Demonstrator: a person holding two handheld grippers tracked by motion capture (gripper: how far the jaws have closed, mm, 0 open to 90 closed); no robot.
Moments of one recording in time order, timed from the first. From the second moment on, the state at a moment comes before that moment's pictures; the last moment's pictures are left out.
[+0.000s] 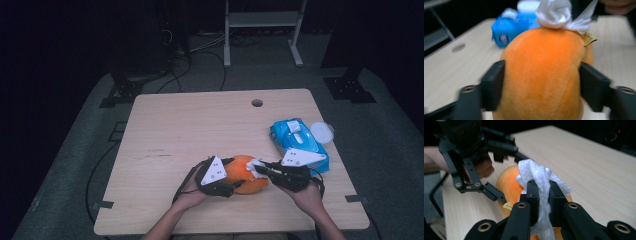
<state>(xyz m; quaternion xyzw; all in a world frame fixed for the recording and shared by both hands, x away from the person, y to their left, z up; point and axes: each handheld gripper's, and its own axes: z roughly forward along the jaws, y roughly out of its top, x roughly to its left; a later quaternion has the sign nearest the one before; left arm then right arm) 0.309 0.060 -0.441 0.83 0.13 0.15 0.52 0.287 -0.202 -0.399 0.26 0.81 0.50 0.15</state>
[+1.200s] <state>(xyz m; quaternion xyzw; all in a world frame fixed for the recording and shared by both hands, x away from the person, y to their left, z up) 0.315 0.074 -0.449 0.81 0.19 0.12 0.54 0.296 -0.217 -0.427 0.30 0.82 0.47 0.14</state>
